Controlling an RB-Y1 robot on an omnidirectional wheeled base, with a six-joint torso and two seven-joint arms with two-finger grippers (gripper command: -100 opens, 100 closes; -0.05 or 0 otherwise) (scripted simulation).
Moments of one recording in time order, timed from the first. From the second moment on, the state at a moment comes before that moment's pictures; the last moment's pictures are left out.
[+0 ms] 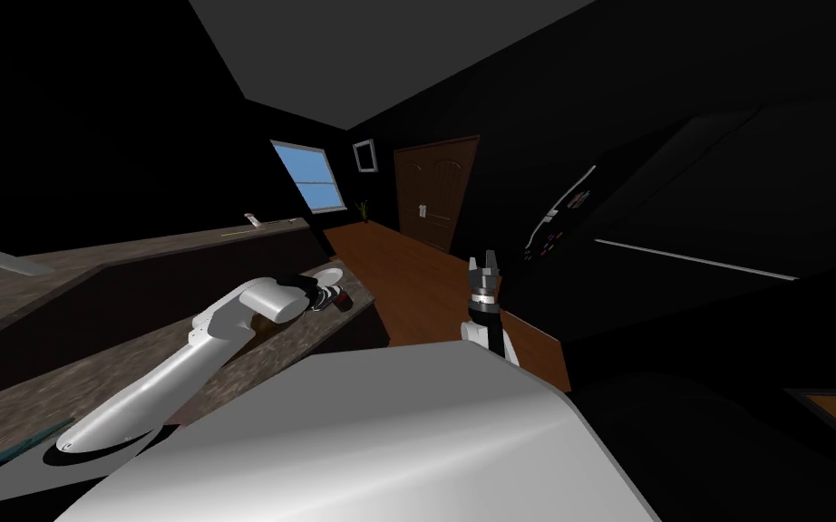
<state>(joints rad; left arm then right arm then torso) 0.02 0.89 -0.07 -2.21 0.61 1.45 -0.26 0.48 0.03 -0.01 -2.22 0.02 -0.49 -0.11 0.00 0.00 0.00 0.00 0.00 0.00</state>
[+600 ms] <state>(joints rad) 0.00 0.93 -0.12 -2.29 0.57 1.53 -0.10 0.48 0.03 -0.01 -2.22 0.02 -0.49 -0.11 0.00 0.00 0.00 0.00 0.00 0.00</state>
